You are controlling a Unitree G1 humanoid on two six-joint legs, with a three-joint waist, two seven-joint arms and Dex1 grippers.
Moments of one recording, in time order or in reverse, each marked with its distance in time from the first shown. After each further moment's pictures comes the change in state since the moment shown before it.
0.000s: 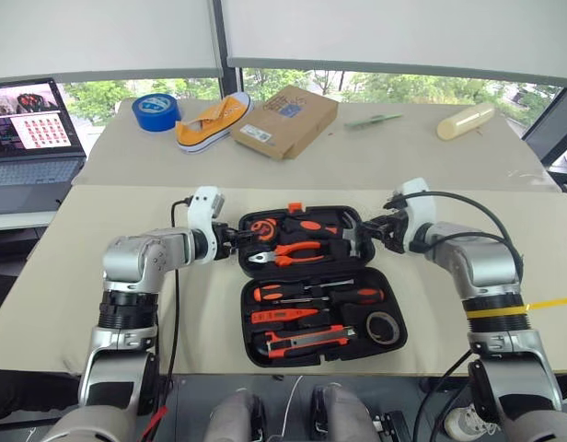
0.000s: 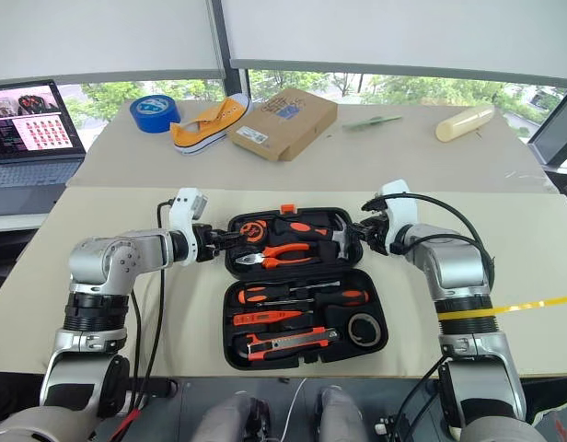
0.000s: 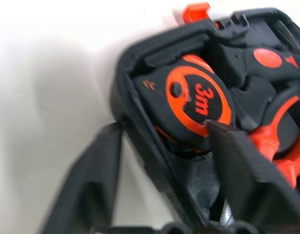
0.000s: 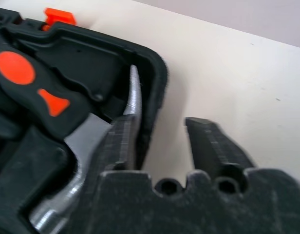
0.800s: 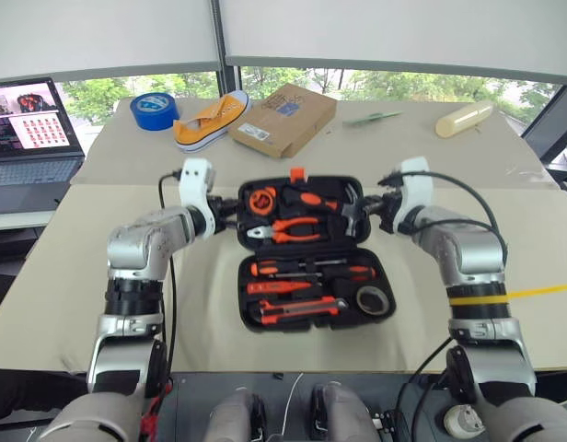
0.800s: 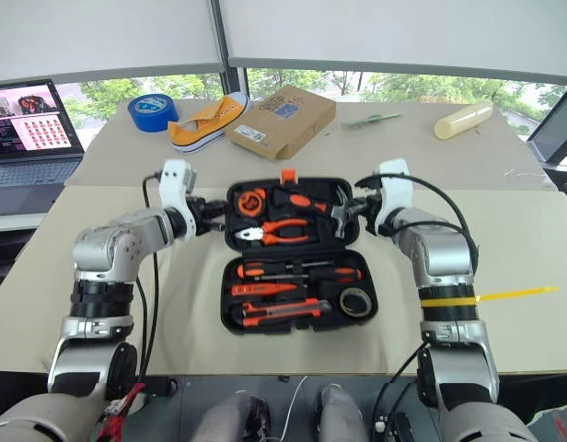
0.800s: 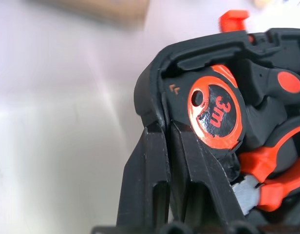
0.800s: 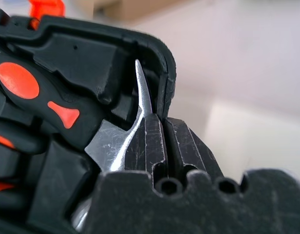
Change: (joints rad) left arm -0.134 -0.029 0.029 0.143 0.091 -0.356 0.001; right arm -0.133 0.107 -0.098 0.043 -0.015 -0.106 -0.157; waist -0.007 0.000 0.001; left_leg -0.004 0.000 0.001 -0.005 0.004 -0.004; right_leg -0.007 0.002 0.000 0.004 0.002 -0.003
